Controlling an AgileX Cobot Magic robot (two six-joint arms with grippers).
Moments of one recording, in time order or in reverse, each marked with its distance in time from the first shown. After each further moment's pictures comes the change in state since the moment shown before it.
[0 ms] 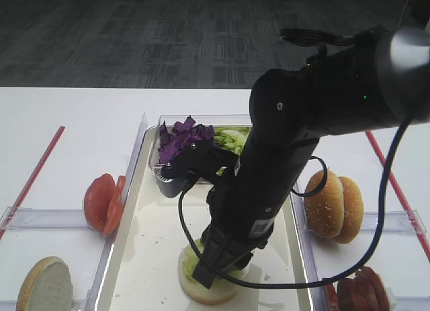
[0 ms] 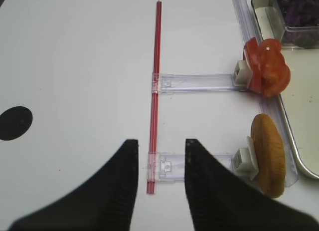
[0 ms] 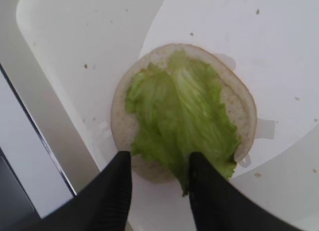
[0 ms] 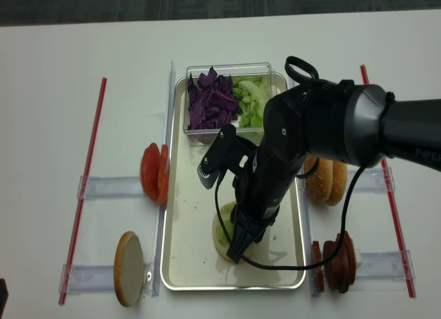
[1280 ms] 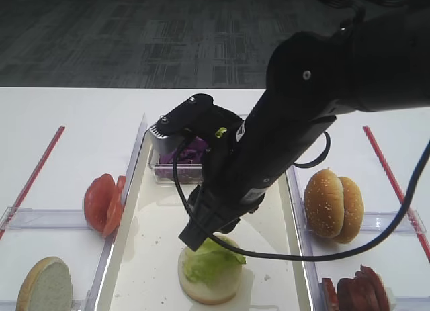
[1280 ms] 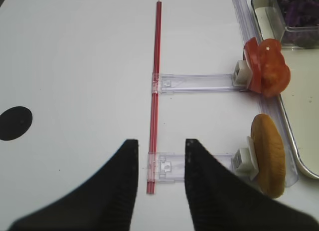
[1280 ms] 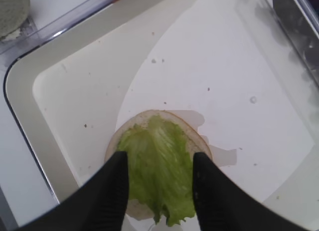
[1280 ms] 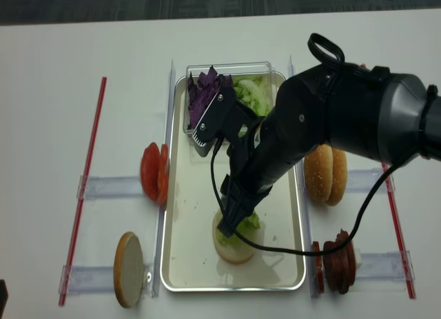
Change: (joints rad) left arm 0.000 0.000 0.000 0.000 0.000 0.000; right arm 0.002 -0.109 0.000 0.007 -0.125 -0.004
